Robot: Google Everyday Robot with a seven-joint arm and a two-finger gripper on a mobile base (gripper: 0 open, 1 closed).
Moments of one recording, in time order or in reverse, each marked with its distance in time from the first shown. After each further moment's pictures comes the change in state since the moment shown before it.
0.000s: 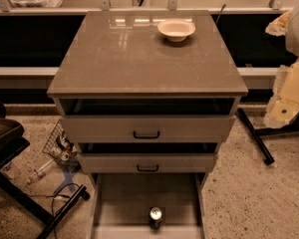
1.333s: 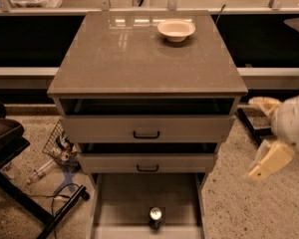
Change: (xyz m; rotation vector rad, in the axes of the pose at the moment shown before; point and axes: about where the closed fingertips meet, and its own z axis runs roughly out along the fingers) arm 0.044 0.057 0.138 -0.103 -0.386 0.110
